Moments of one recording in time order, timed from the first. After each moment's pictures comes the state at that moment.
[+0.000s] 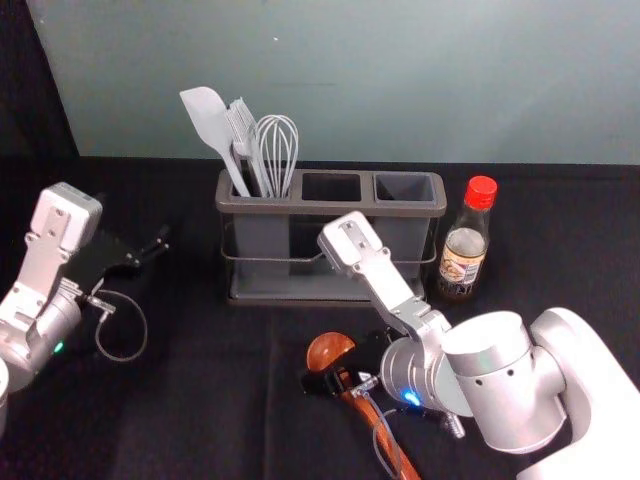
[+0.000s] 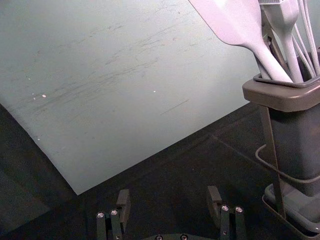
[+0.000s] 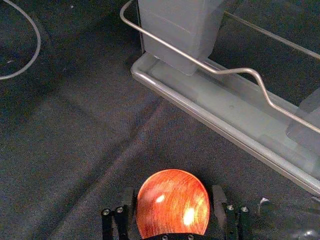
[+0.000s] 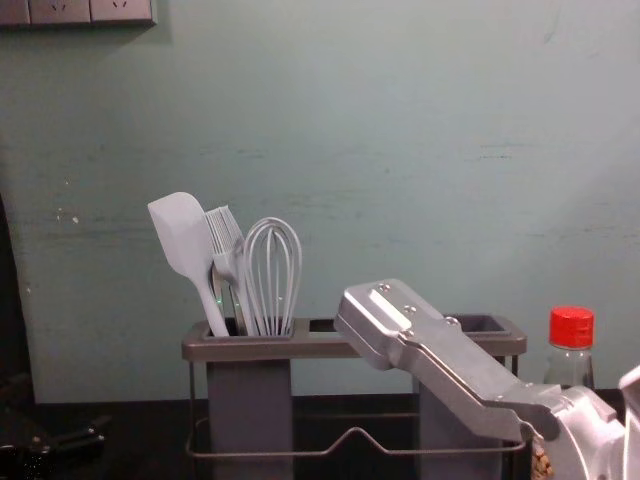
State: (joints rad) left arm -0.20 0.60 0.45 -1.41 -0.25 -0.12 0.03; right arm 0.16 0.06 -0.42 -1.68 -0.21 0.97 0.40
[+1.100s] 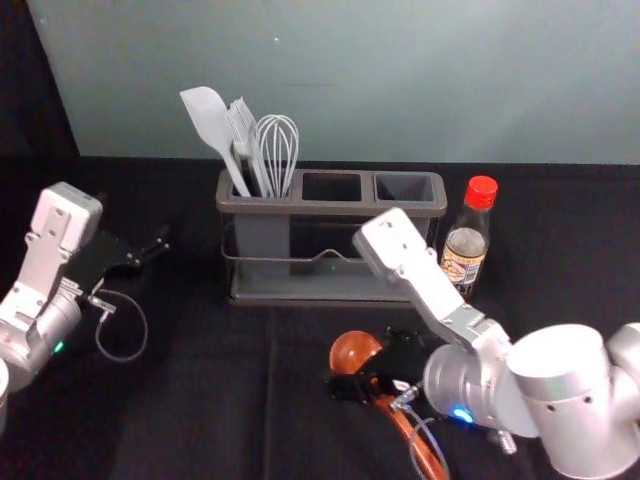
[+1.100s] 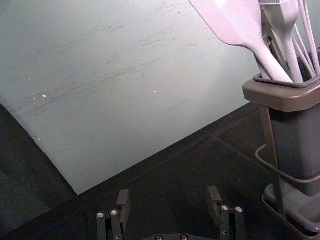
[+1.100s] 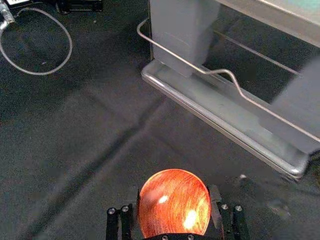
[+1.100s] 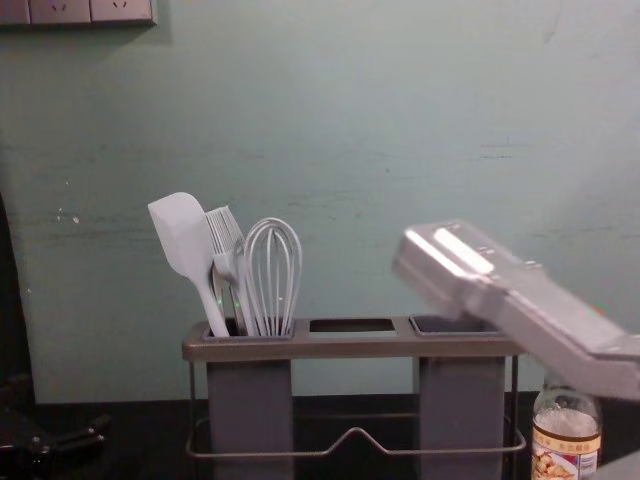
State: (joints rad) left arm -0.20 0.60 0.45 -1.41 -0.25 -0.12 0.03; right arm 0.06 0.14 -0.37 -1.89 -0.25 0.97 0.52
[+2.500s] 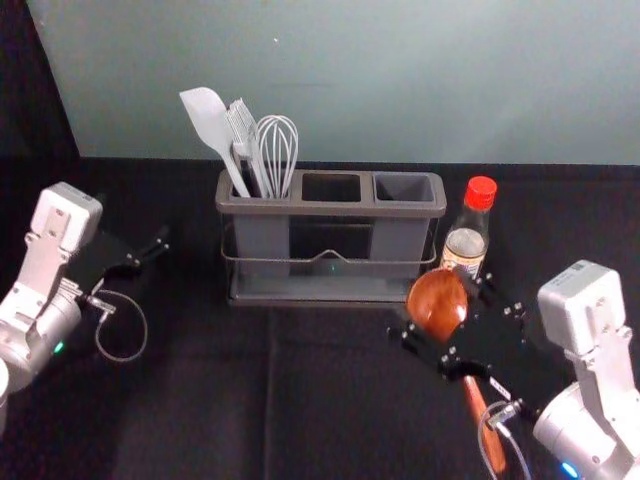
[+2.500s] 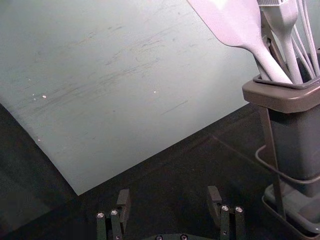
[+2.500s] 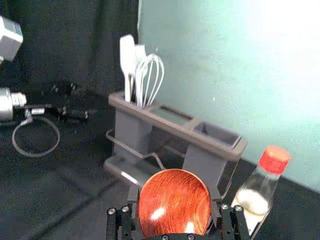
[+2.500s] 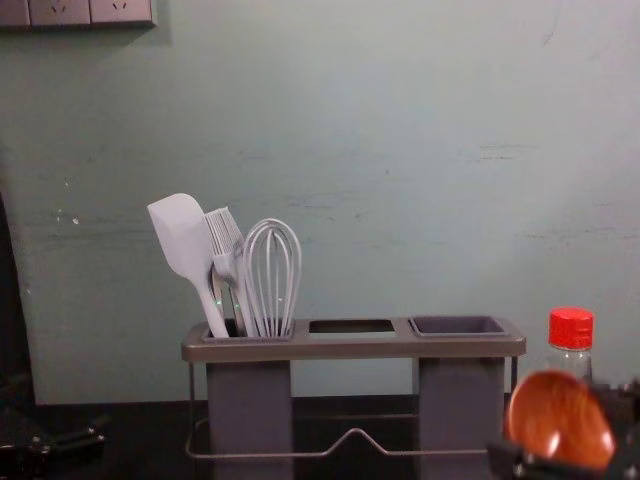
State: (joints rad) left arm -0.20 0.60 0.45 -1.41 -0.25 -0.12 0.03; right arm -0.30 0.27 -0.15 -2.02 -0.06 0.12 0.35
